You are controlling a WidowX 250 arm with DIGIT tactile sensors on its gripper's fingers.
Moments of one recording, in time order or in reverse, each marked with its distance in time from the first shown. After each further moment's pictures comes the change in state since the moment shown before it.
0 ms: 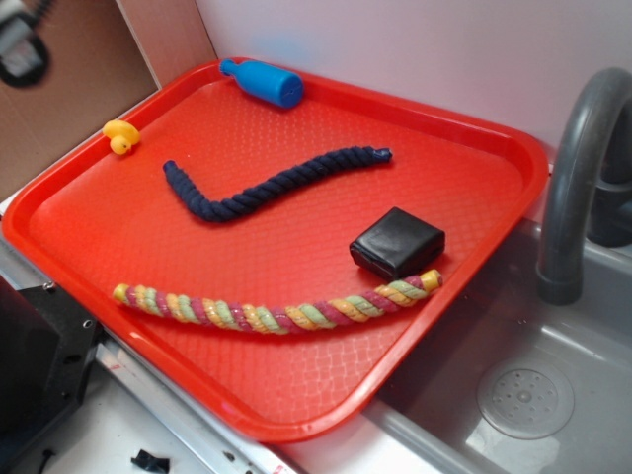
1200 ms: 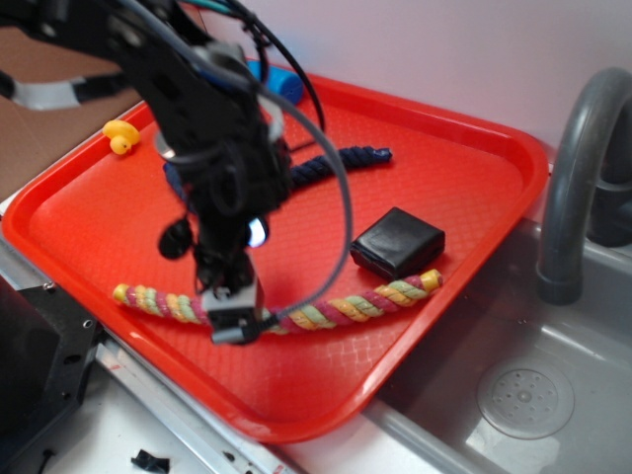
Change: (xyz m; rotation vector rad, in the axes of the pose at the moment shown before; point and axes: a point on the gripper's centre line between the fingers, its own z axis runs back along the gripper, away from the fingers) arm 0.025 -0.088 -0.154 -0.114 0.093 -0.557
